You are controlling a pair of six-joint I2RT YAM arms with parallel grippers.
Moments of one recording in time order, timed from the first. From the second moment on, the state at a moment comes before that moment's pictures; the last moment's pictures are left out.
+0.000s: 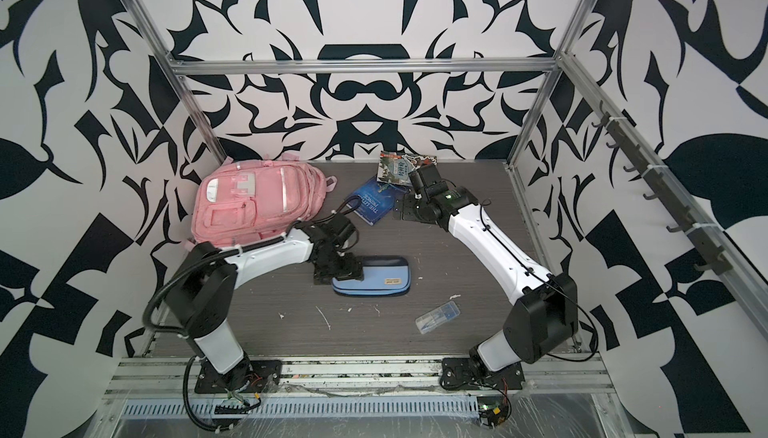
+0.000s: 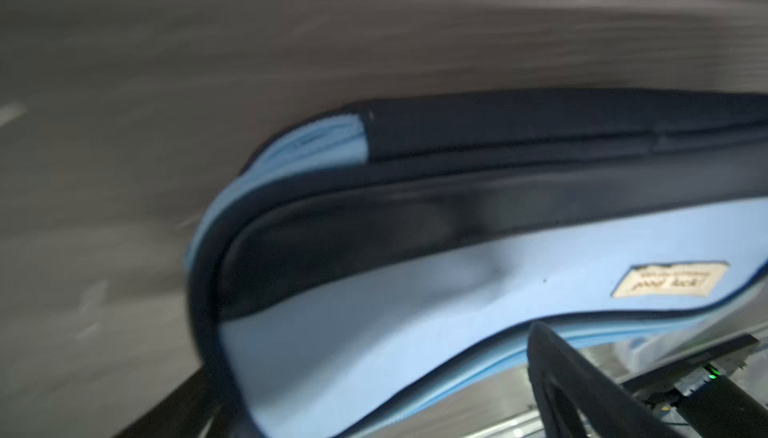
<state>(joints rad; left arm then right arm) -0.80 1.80 1.22 -0.75 0.22 -0.73 0.44 1.48 1.39 -0.82 0.08 0.50</state>
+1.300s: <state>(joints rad) -0.06 2.36 2.24 -0.96 0.06 -0.40 0.40 1.41 1.35 -0.87 0.07 0.53</state>
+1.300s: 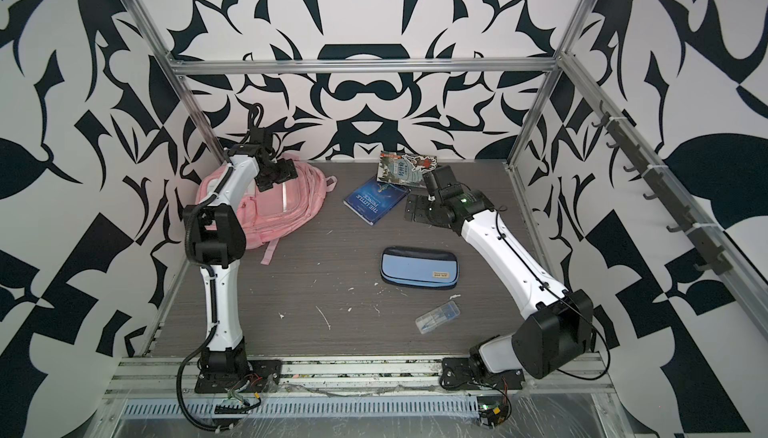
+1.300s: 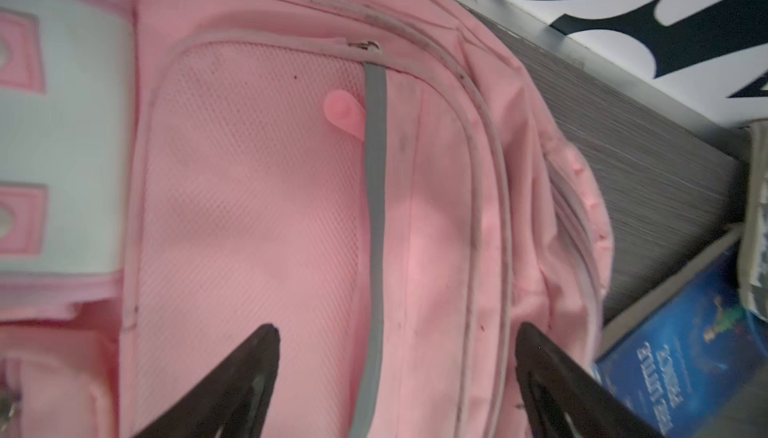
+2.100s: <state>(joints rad) -0.08 1.92 1.42 -0.68 0.36 -0.41 0.44 1.40 1.42 -0.91 0.12 0.55</state>
